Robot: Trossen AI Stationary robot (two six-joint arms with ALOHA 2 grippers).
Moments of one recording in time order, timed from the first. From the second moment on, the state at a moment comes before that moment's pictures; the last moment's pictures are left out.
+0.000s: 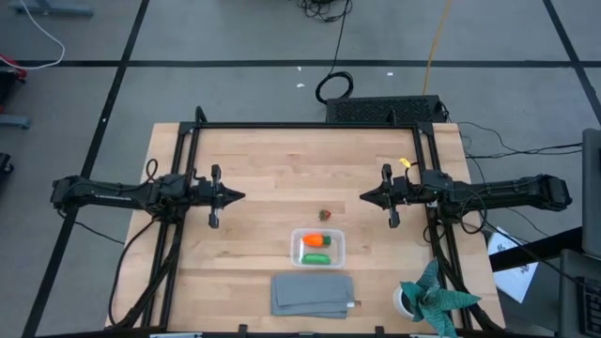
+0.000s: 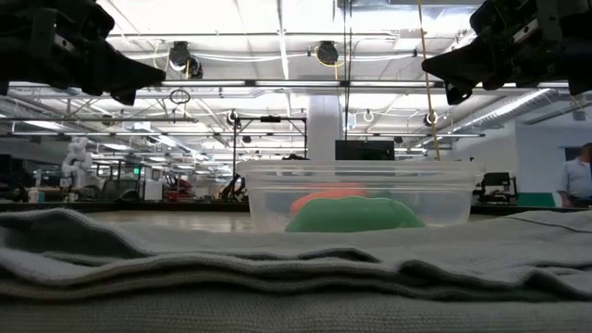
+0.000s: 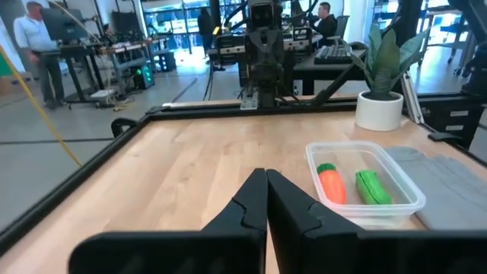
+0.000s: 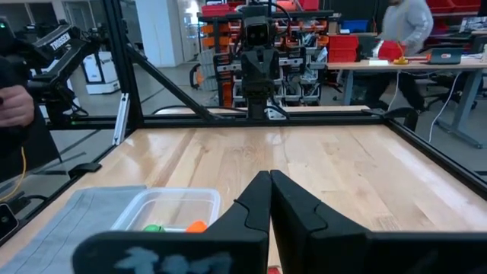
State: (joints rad) left arm 0.01 0.42 0.10 0.26 -0.03 0.07; right arm -0.08 0.64 0.16 0.44 -0.13 0.04
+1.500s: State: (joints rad) left arm 0.01 0.42 0.10 0.27 -0.03 0.11; right arm -0.18 1.21 0.73 0.08 -0.24 0.08
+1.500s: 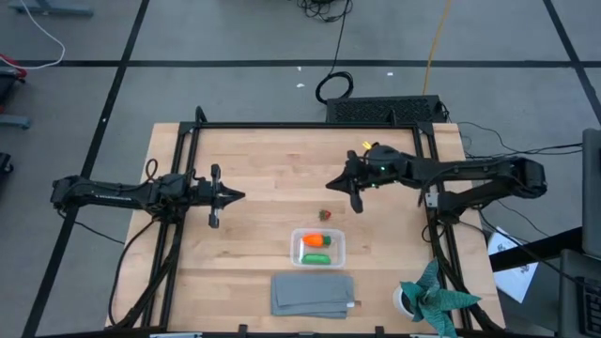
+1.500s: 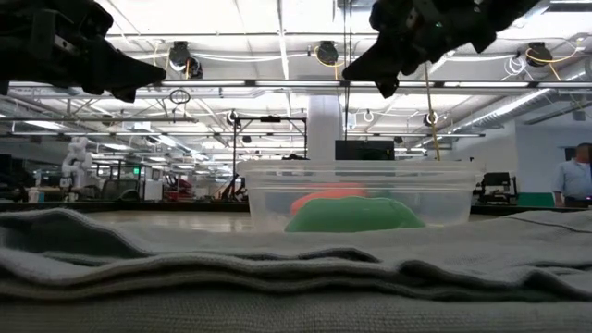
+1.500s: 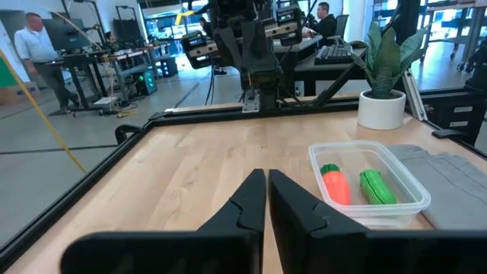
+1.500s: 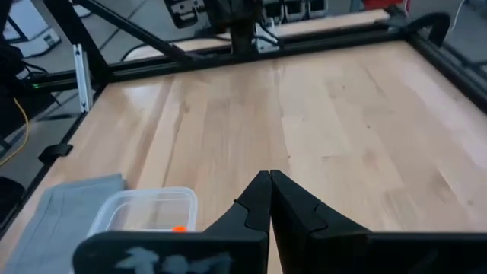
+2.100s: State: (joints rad) left arm 0.01 0.42 0.11 0.27 -0.03 0.11; right arm -0.24 1.45 1.07 -0.47 -0.37 0.05
